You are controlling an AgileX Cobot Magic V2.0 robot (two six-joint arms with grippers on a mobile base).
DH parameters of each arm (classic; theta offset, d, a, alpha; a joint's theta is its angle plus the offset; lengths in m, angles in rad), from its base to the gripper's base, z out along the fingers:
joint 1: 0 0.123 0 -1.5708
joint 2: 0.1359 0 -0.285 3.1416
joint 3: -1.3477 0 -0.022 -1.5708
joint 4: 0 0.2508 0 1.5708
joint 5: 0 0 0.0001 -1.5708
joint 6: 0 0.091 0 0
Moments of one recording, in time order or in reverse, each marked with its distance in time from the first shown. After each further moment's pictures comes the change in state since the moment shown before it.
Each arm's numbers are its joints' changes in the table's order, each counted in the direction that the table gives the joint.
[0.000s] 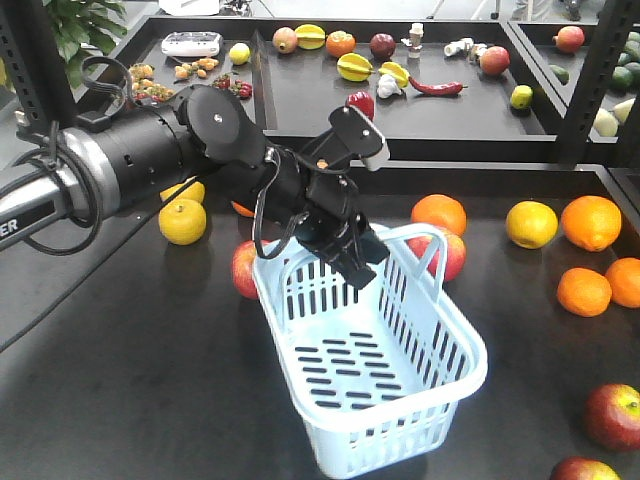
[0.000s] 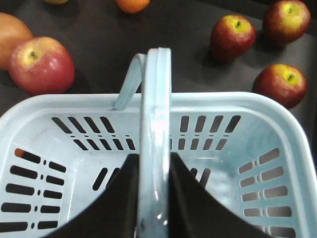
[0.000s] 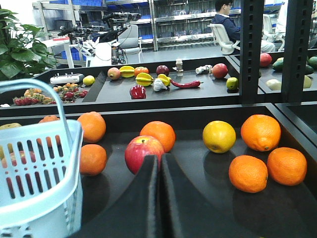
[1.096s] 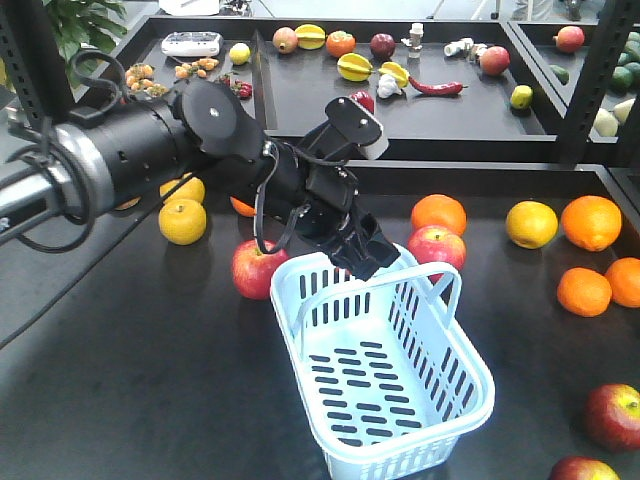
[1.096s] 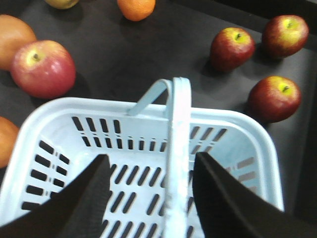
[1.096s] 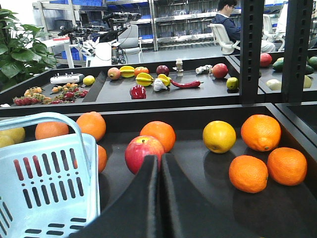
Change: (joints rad) left arm 0.000 -0.015 0.003 -0.011 -0.017 -0.056; right arm 0.000 0.000 0.000 0.000 0.000 0.000
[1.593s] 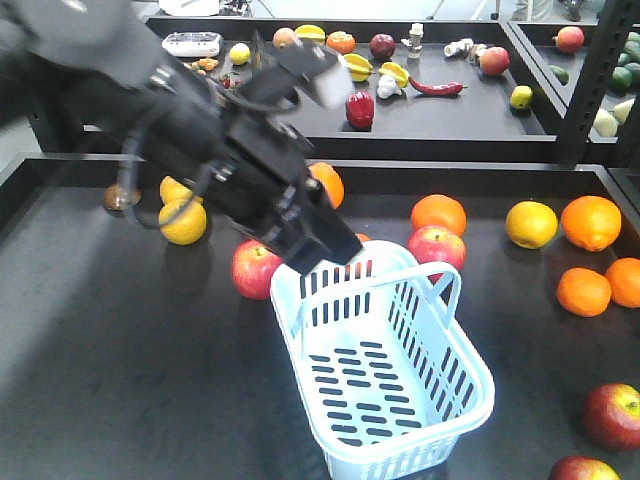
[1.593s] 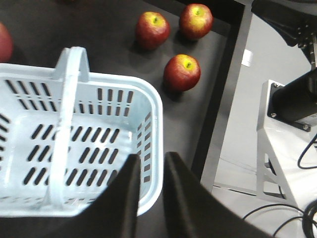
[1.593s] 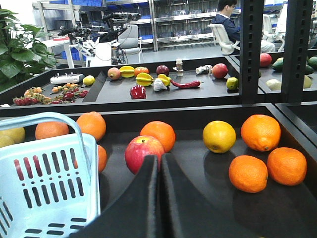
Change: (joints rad) left arm 0.000 -0.278 0.000 0.064 -0.345 -0.224; right arm 0.000 0.000 0.000 0.000 0.000 0.000
